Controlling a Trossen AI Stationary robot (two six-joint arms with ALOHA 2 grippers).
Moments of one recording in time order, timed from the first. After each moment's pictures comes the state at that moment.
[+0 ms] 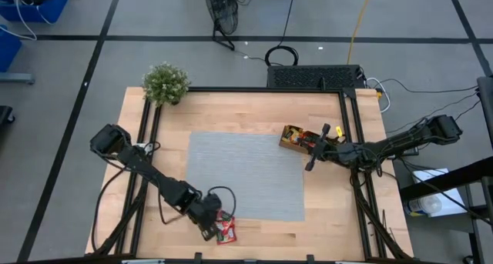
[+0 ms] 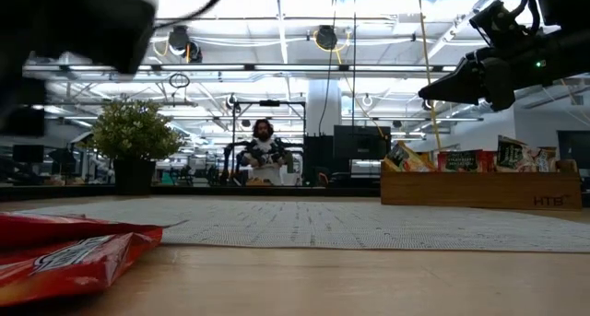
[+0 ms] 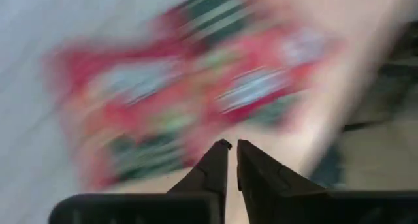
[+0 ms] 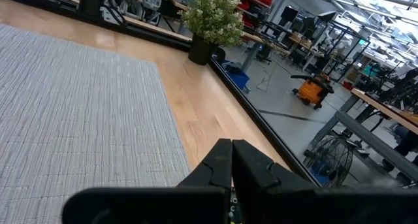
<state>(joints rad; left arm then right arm) -0.61 1.73 1.00 -0.35 0.13 -1.27 0.21 0.84 0.13 0.54 0.70 -0.30</state>
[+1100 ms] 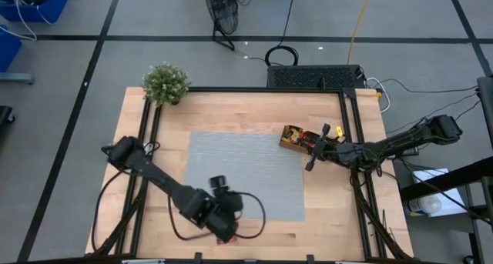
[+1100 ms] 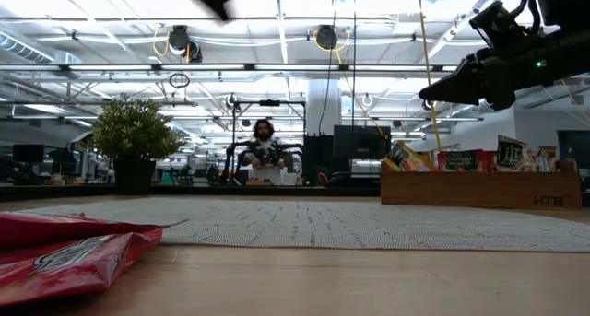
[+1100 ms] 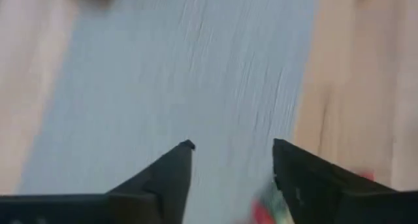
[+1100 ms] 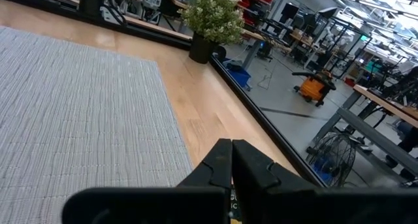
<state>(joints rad) -0.58 1.95 1.73 -1.02 -0.49 -0.65 0.21 0.84 0.13 0.53 0.70 -0.28</state>
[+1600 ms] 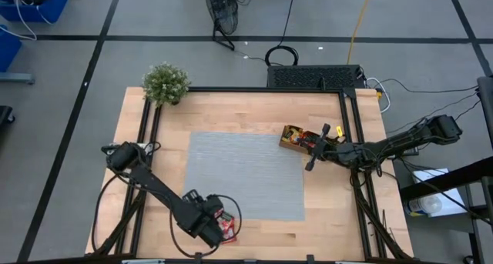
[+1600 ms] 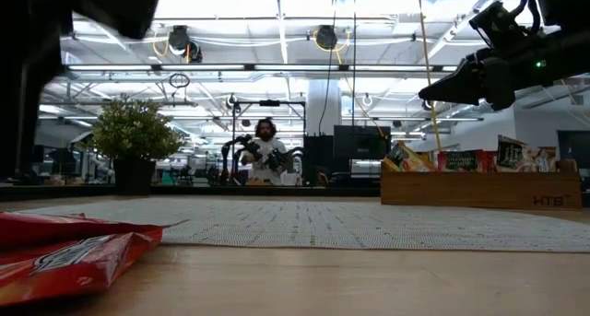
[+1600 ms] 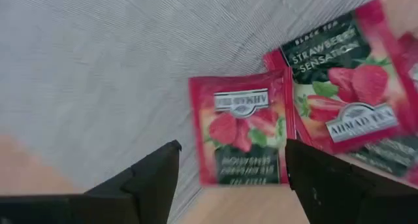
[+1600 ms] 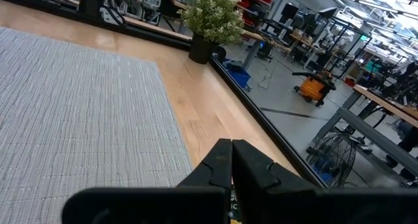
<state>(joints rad) -0.67 1.99 1.46 -1.09 -0.17 -1.30 0.21 0.84 0.13 0.53 0.70 -0.28</state>
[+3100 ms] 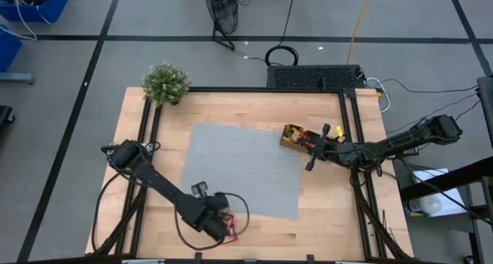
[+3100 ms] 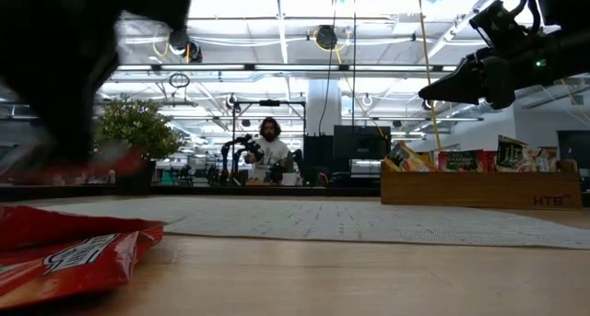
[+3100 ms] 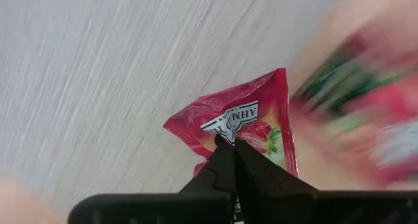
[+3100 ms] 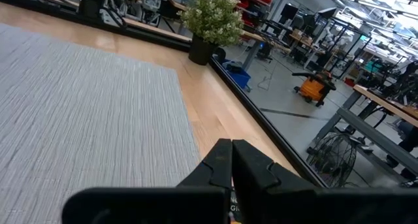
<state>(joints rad) -0.62 1.99 1.45 -1.11 -0.24 -1.02 0.21 0.84 0.13 0.53 0.70 -0.27</state>
